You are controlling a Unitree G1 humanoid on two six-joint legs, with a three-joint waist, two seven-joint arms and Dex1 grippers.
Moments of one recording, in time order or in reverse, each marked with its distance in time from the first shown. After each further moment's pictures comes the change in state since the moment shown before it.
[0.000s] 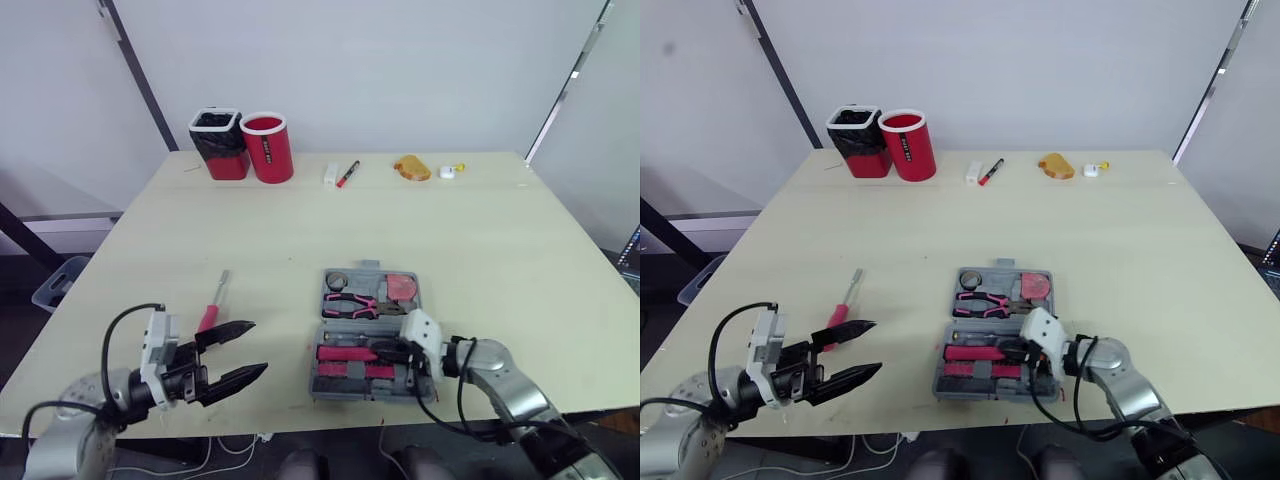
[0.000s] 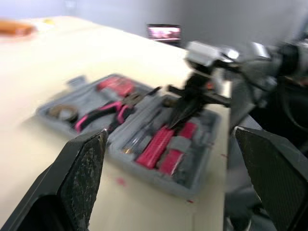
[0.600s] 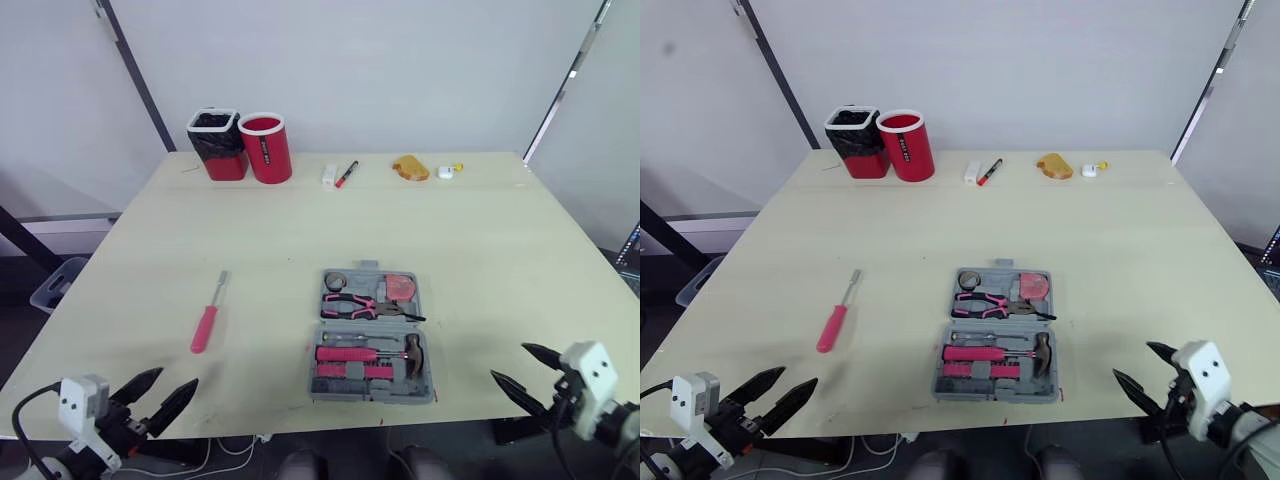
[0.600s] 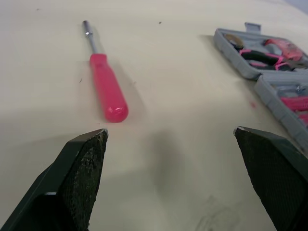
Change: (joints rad) left arm 0.270 -0.103 0.240 0.045 0.031 -0.027 0.311; right arm 0.672 -0.171 -0.612 -0.392 0.211 0.066 -0.089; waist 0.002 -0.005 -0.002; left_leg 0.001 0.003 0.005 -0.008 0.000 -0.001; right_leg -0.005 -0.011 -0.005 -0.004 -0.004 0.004
